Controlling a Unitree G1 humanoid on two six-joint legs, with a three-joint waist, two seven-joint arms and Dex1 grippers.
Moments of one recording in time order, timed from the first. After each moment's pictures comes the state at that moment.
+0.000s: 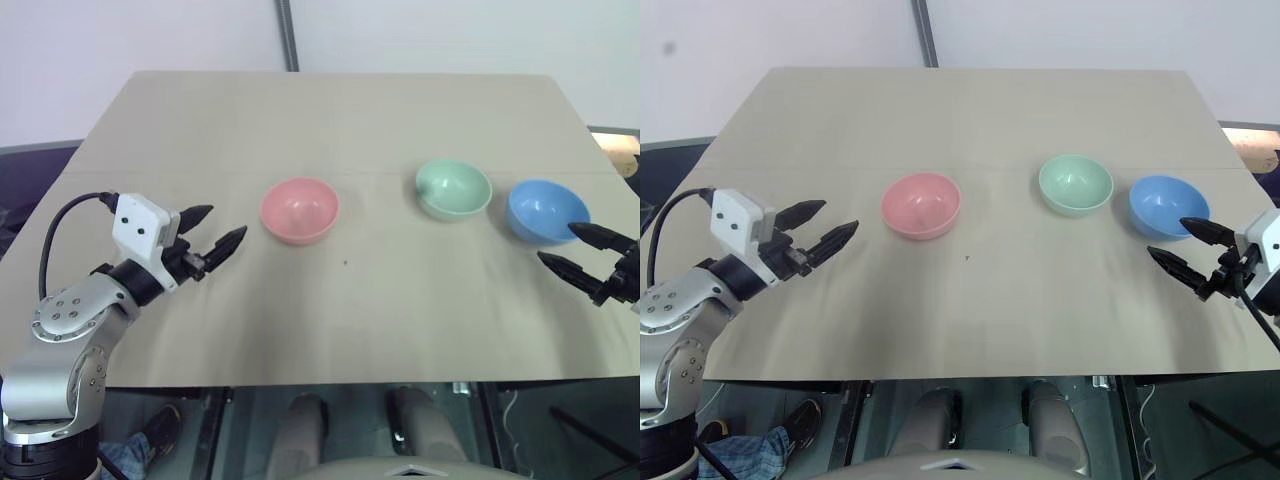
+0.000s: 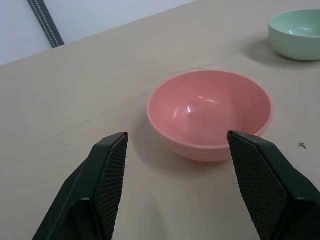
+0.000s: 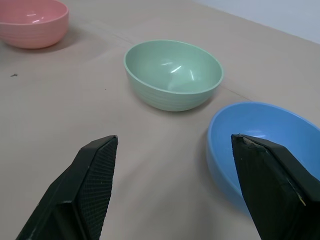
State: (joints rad) left arm 0.00 0.69 0.42 -0.51 -0.49 0.56 -0.61; right arm 0.04 -0.77 -0.52 -0.18 0.50 0.32 1.00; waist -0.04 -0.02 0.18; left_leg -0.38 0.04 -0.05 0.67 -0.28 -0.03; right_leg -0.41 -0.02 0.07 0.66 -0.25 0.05
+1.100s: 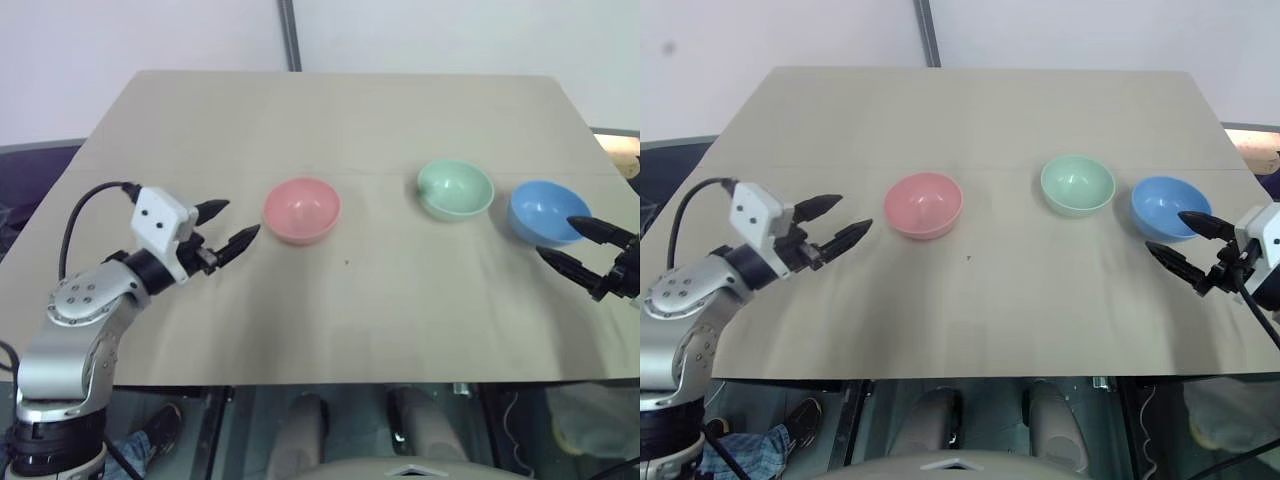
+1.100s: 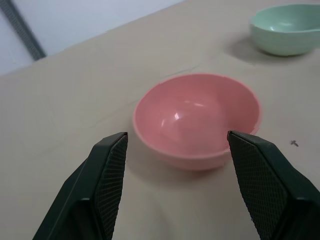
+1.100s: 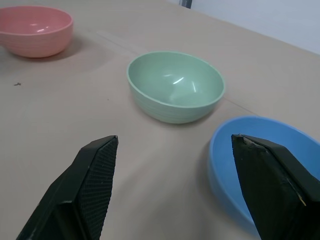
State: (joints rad) left arm -0.10 0.74 0.30 -0.42 -0.43 0.45 -0.71; right arm 0.03 -0.78 -0.51 -0.20 0.52 0.33 0.97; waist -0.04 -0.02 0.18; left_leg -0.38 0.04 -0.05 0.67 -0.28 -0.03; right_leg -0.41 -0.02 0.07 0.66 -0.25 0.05
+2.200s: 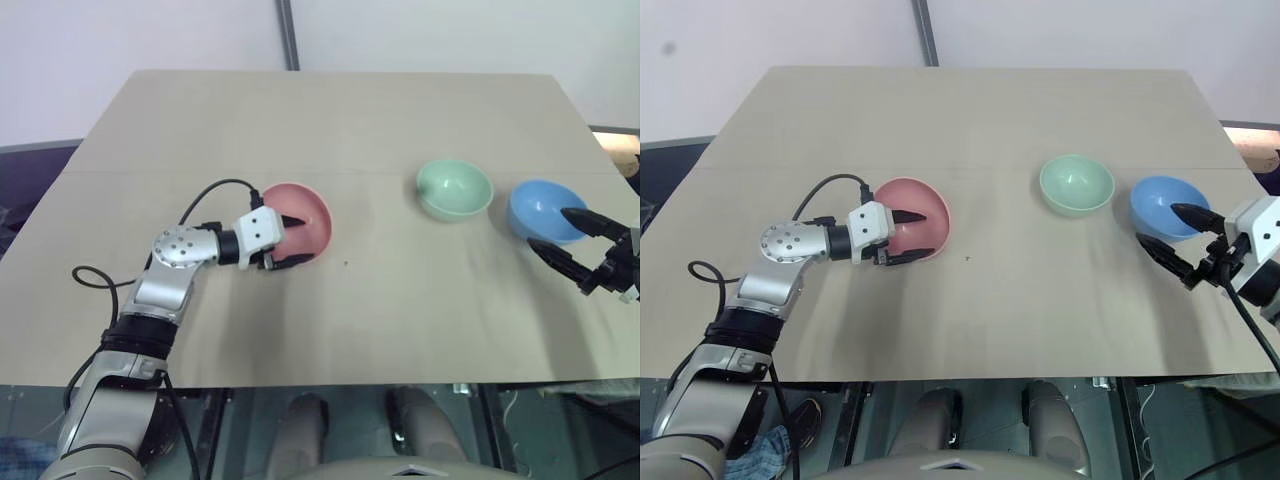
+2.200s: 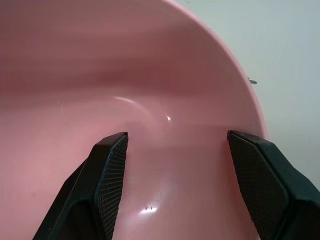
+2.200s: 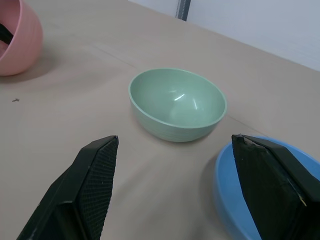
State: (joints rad) left arm -0.52 0.68 -0.13 0.33 -0.10 -0.17 -1.09; right arm 0.04 -0.77 -0.49 -0.30 0.55 0.36 0.87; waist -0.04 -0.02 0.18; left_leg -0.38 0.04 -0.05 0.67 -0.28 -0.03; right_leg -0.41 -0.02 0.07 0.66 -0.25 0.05
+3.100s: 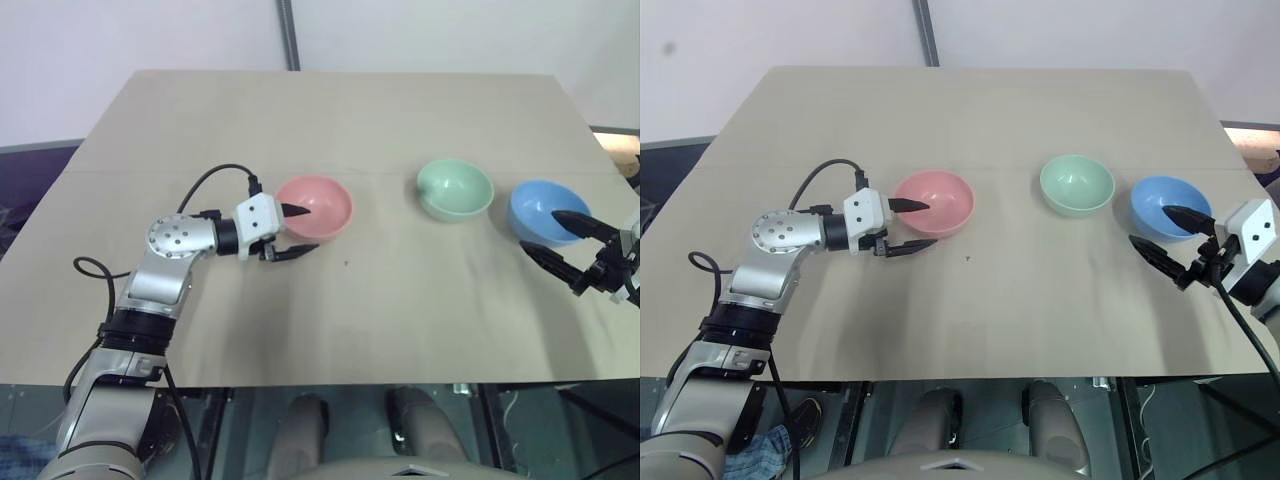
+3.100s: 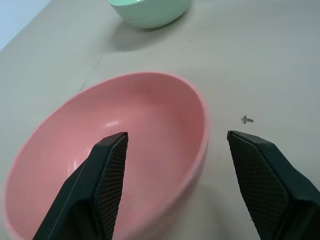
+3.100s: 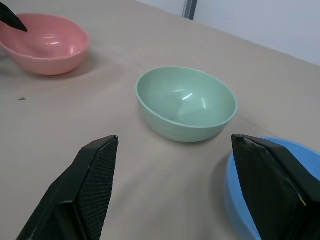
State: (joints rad) left arm -0.53 0.69 -0.10 0.23 -0.15 -0.10 -1.12; right arm 0.02 -0.77 -0.45 -0.27 0.55 0.32 0.87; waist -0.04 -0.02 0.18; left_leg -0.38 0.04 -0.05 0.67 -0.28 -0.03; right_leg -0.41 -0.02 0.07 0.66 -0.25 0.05
